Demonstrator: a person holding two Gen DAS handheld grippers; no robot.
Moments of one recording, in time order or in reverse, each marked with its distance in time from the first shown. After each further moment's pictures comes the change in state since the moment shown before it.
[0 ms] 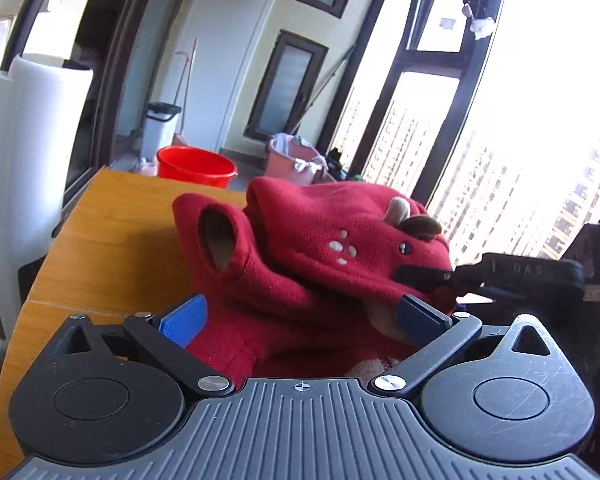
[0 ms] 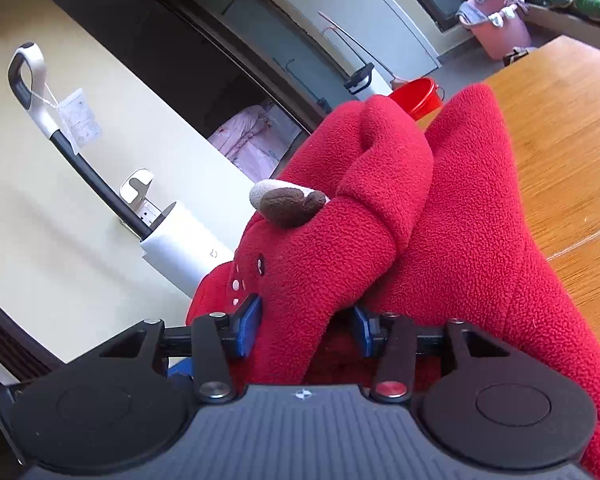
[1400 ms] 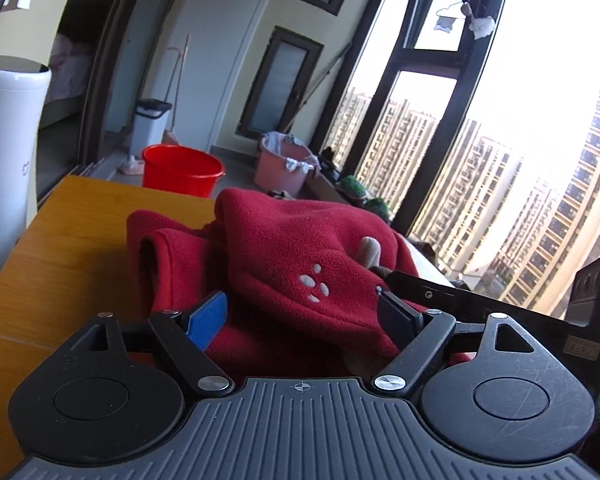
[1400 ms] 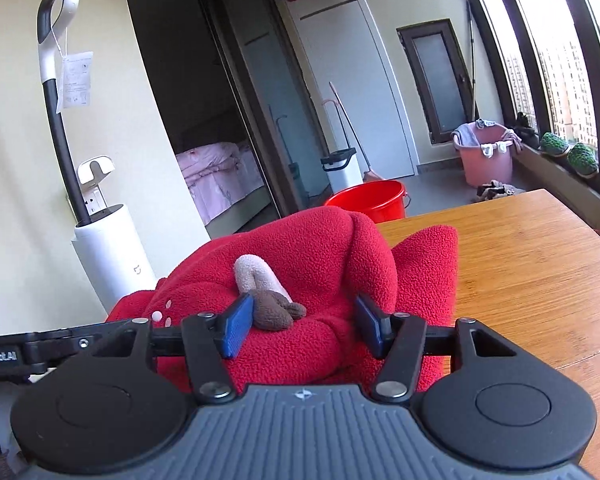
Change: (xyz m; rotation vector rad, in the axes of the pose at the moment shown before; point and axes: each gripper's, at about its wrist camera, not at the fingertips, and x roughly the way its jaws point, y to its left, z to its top) left arm 0.044 -0.007 0.008 -0.056 0.074 -0.065; right arm 0.004 0.012 0.017 -0.280 -0.213 -0.177
